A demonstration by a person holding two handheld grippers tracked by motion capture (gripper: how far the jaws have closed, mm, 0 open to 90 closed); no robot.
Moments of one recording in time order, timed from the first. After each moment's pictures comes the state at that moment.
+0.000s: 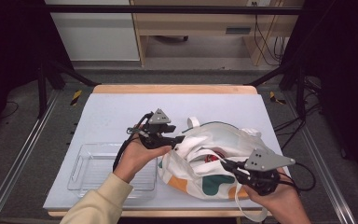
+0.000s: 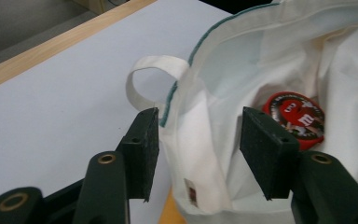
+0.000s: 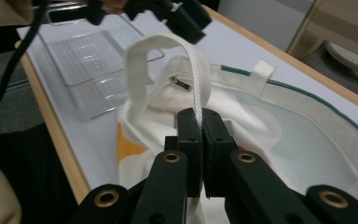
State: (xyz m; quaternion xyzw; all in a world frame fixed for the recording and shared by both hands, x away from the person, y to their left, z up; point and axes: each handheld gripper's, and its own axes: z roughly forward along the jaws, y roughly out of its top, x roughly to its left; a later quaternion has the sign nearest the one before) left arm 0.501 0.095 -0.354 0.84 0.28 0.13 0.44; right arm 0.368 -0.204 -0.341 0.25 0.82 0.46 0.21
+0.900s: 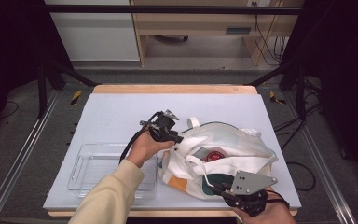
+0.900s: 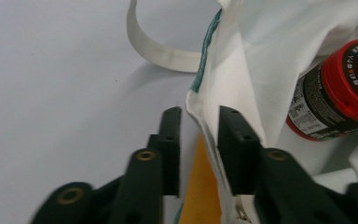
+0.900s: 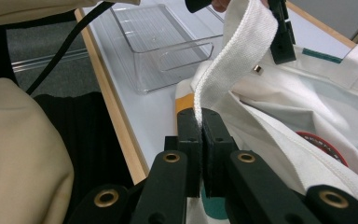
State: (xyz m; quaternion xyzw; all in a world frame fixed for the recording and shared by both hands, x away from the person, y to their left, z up) left arm 0.545 0.076 -0.394 0.89 0.31 0.06 0.33; right arm 0.340 -0.179 -0.367 0.19 0.86 0.45 0.15
